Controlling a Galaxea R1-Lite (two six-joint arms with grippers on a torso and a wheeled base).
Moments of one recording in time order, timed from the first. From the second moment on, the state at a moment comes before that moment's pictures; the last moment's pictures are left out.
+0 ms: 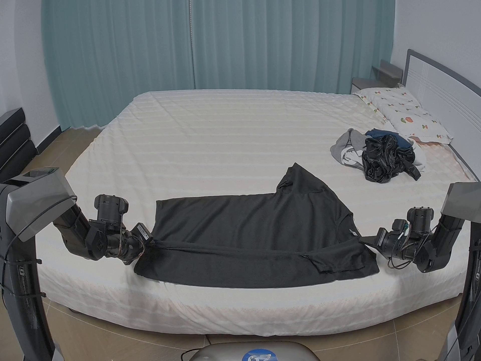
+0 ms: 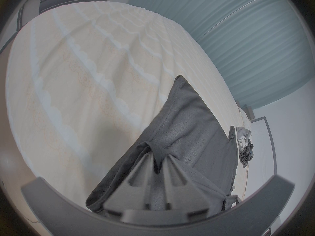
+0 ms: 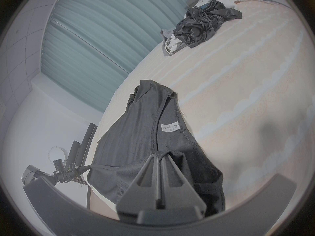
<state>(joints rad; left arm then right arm) -0.06 2.28 -0.91 -0.57 -0.18 -0.83 -0.10 2.36 -0.67 -1.13 0.52 0.55</state>
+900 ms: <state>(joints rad) 0.07 2.14 -0.80 -0.64 -0.26 -0.96 -0.06 2.27 -0.55 -1.35 0.42 1.14</state>
